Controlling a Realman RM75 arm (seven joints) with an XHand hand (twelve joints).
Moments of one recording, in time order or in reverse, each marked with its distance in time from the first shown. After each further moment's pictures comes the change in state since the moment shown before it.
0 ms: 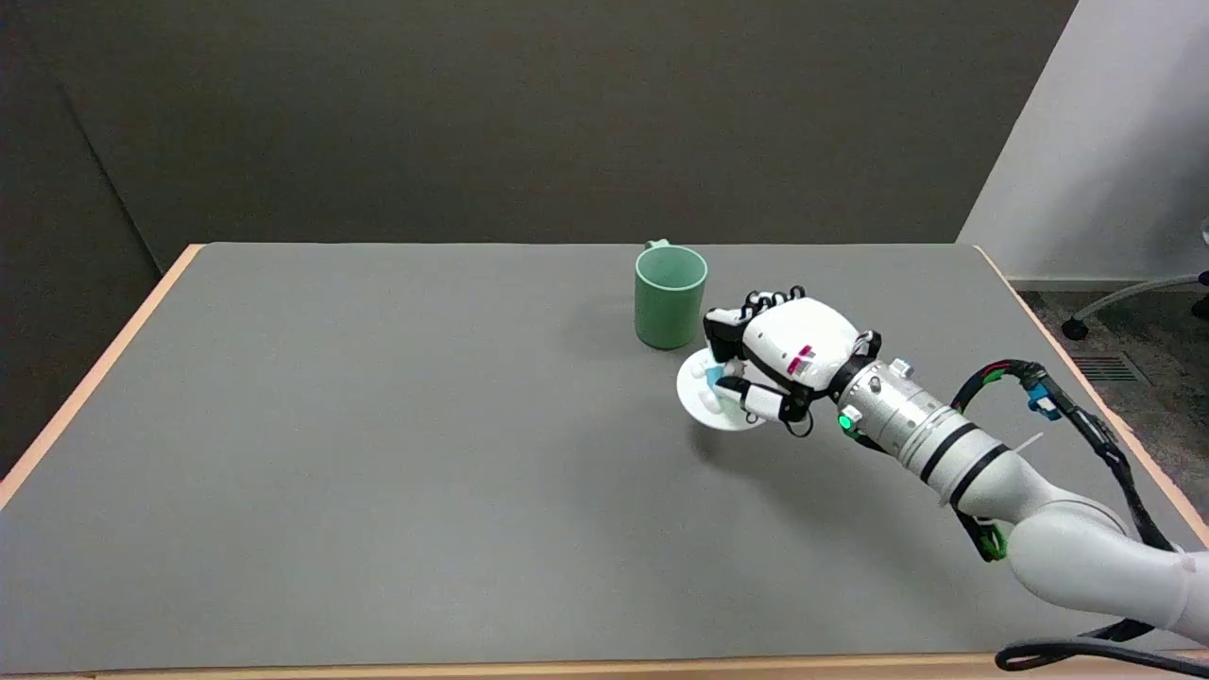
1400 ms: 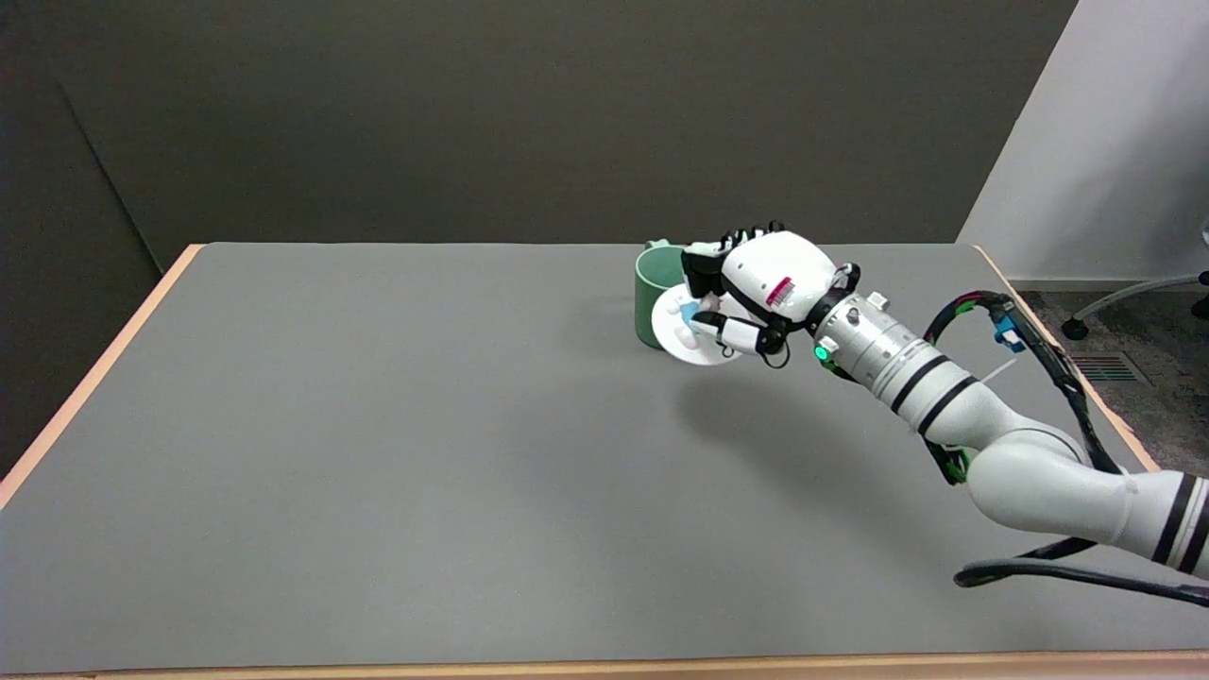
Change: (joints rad) arm 0.299 0.036 -0.187 0.096 0.002 0.033 0.116
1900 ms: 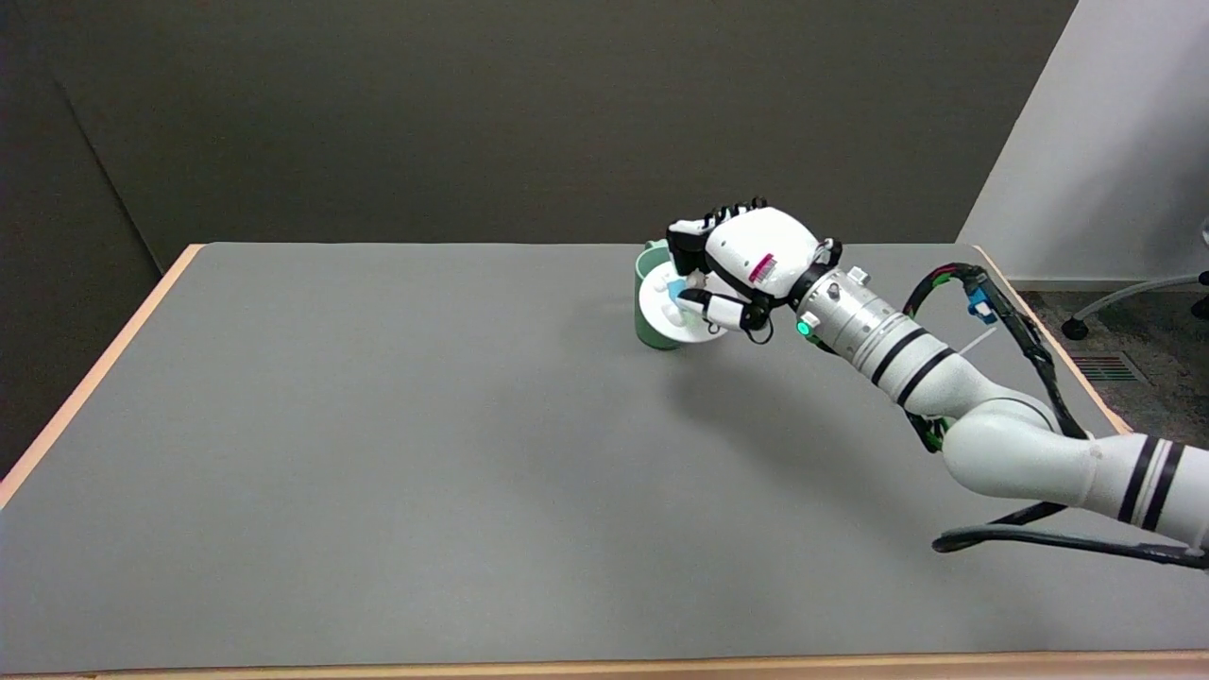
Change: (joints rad) arm 0.183 0.001 -0.154 0.081 0.001 0.020 0.025
